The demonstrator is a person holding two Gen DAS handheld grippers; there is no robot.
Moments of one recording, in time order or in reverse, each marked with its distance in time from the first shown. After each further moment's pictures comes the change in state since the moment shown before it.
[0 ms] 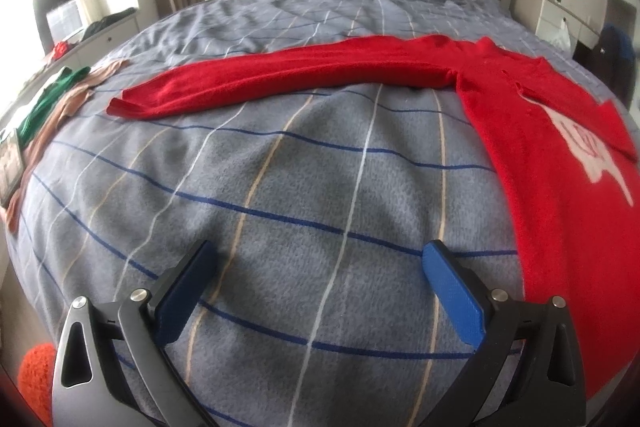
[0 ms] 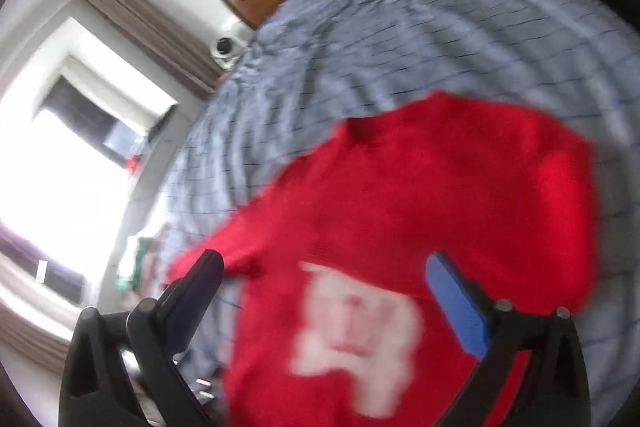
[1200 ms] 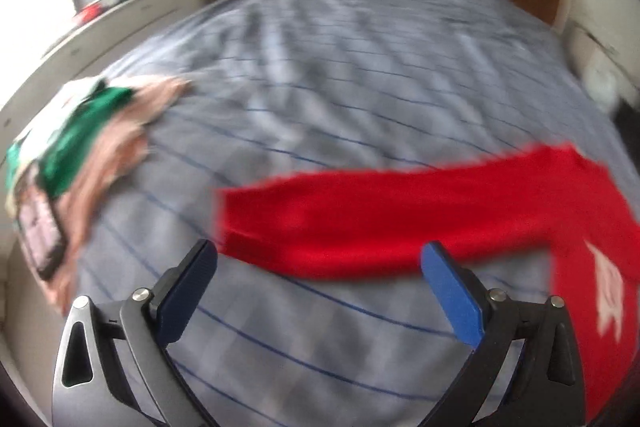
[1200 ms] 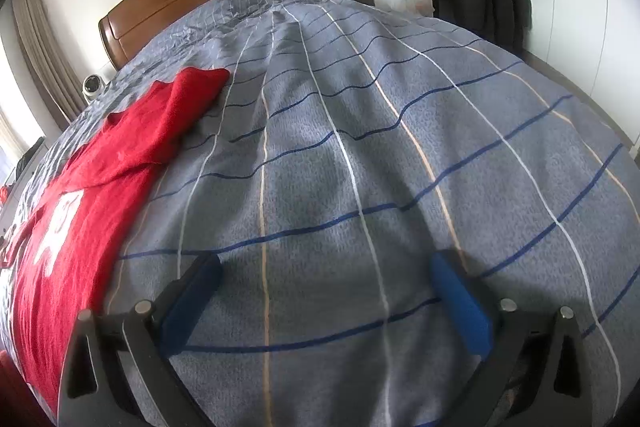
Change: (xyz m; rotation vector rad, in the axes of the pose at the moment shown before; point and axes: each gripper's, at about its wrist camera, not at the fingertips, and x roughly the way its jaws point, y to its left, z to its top) left arm 0.026 0.143 0.139 -0.184 0.088 0.087; right arm -0.092 -0.190 -0.145 0.059 -0.217 -0.474
